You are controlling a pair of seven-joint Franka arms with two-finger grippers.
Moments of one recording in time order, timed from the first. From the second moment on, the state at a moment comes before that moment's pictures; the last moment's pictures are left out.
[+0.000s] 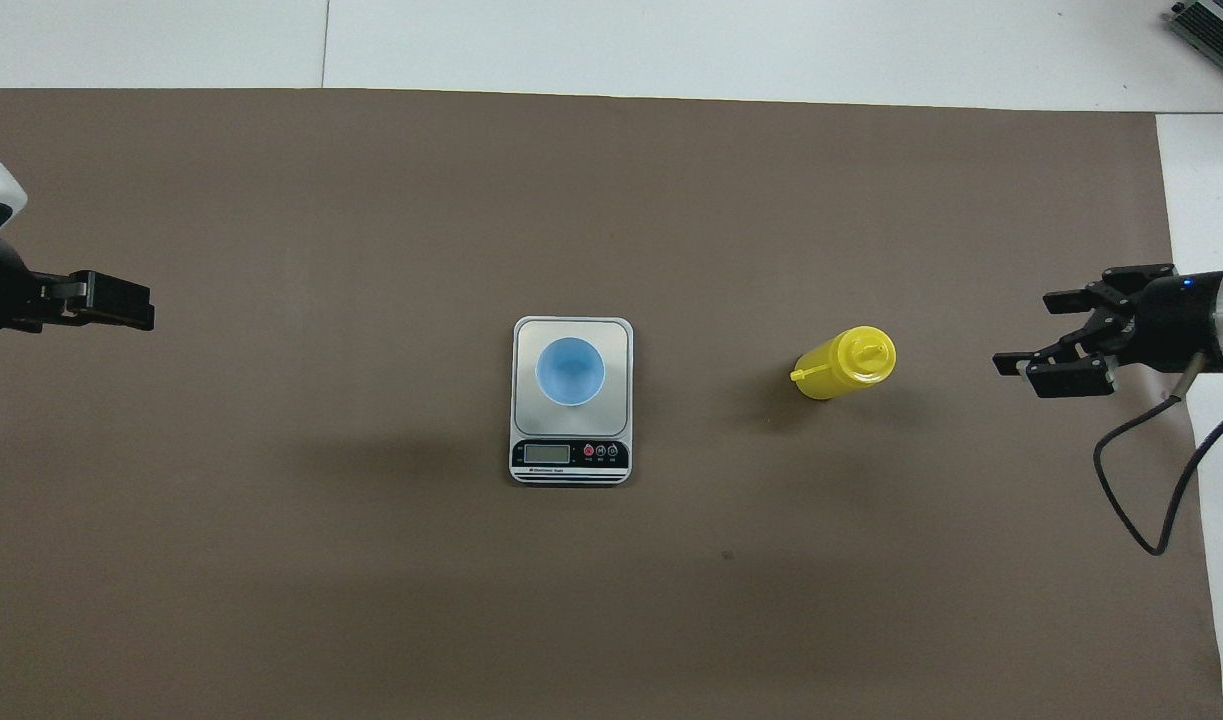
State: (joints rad) left arm 0.10 -0.02 -0.16 -1.70 0.00 1.71 -0.02; right arm -0.33 -0.03 0.14 -1.98 0.52 1.95 -1.12
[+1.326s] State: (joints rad) left arm 0.10 -0.02 -0.16 -1.63 0.00 1.62 0.00; right arm -0.26 0.10 0.15 -2.31 1.15 2.22 -1.90
